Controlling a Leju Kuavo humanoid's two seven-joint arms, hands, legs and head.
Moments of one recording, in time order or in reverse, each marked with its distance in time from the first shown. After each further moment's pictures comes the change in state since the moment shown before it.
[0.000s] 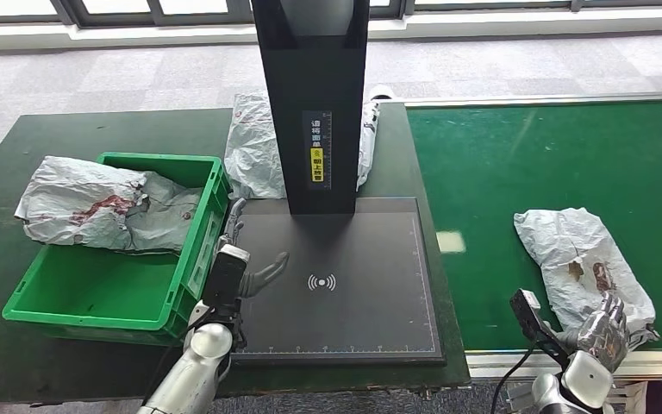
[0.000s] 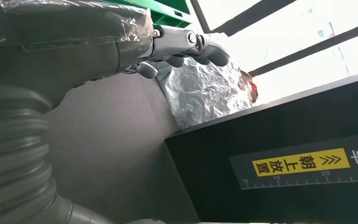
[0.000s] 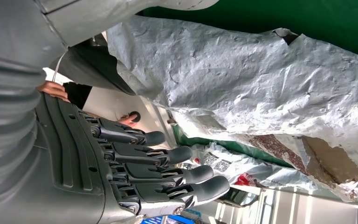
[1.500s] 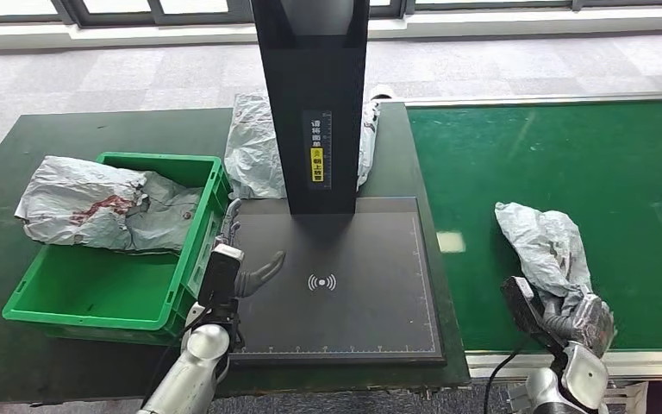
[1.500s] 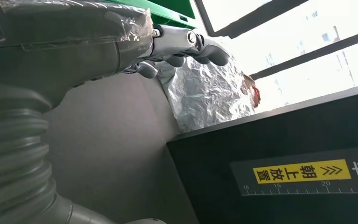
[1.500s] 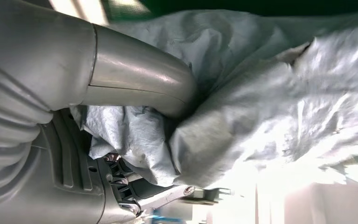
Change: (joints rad) left arm 0.020 -0.003 0.023 -0.033 0.002 -0.007 0.012; right arm 0.058 0.065 0.085 -0.199 -0.205 -0.030 -0.247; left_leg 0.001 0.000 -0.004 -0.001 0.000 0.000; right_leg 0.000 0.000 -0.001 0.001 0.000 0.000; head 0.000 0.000
